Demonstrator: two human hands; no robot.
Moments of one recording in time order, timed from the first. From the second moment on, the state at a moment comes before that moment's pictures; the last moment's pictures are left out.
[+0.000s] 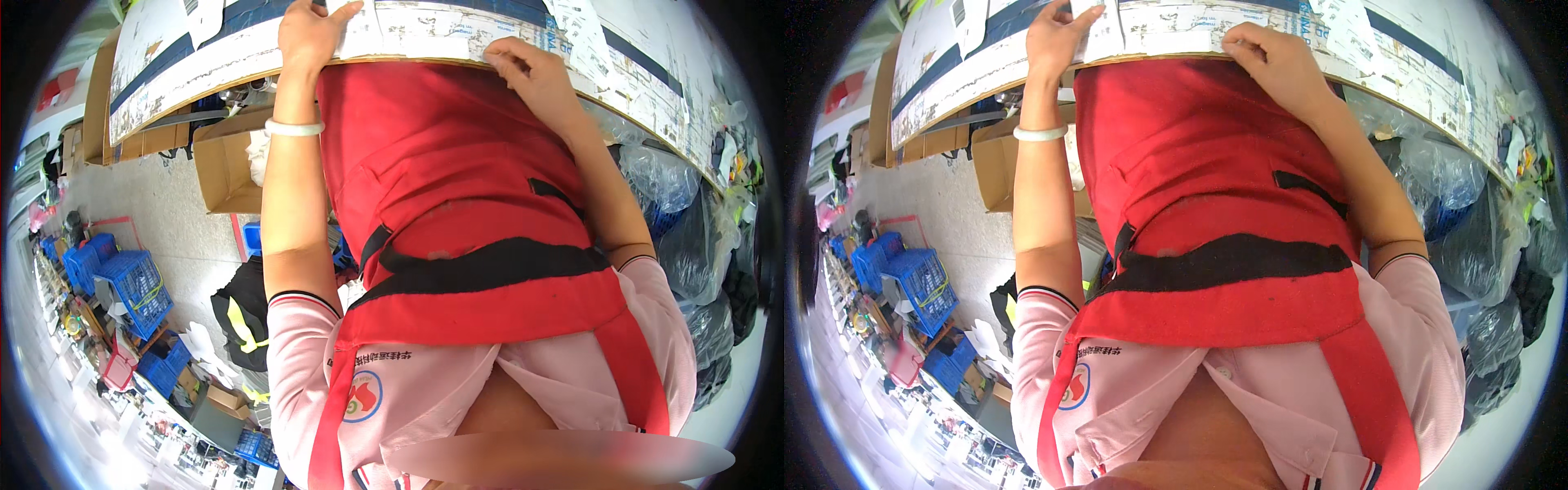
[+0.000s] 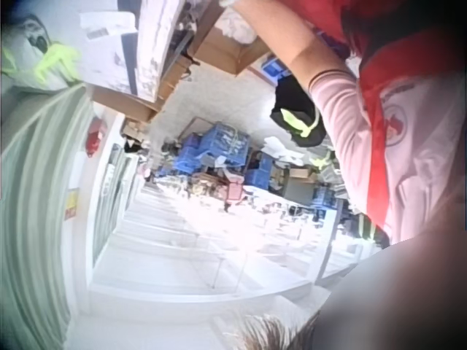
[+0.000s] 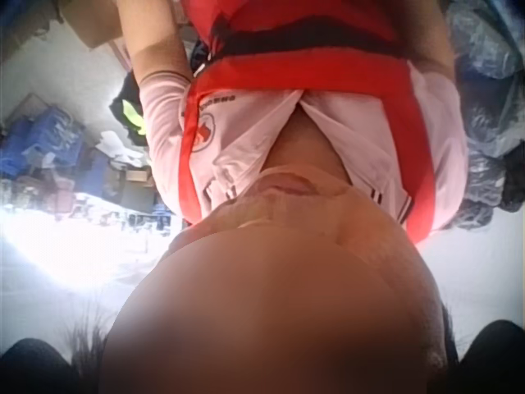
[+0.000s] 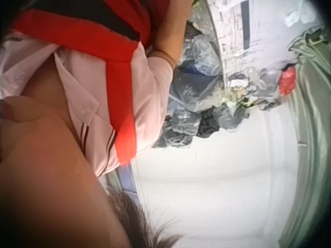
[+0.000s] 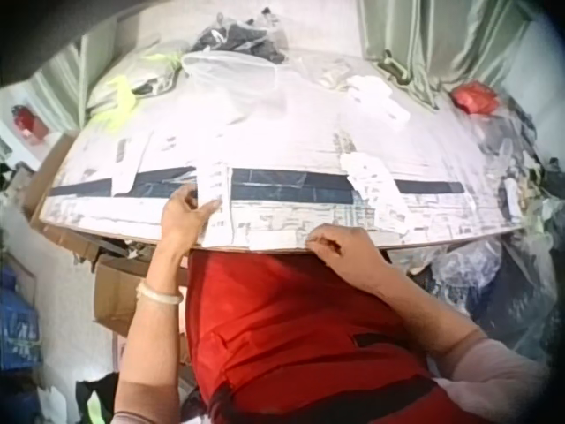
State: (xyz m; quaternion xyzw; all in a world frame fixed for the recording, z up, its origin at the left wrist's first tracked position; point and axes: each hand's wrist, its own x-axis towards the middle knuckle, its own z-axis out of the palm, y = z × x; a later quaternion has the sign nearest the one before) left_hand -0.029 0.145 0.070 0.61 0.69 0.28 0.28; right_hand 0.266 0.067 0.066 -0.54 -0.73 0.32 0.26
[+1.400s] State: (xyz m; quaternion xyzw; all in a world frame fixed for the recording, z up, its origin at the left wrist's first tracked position) left_hand 0.019 0.004 0.051 0.33 0.47 0.54 0.61; right_hand 0.211 0.048 0.076 -0.41 -0.64 0.60 0.26
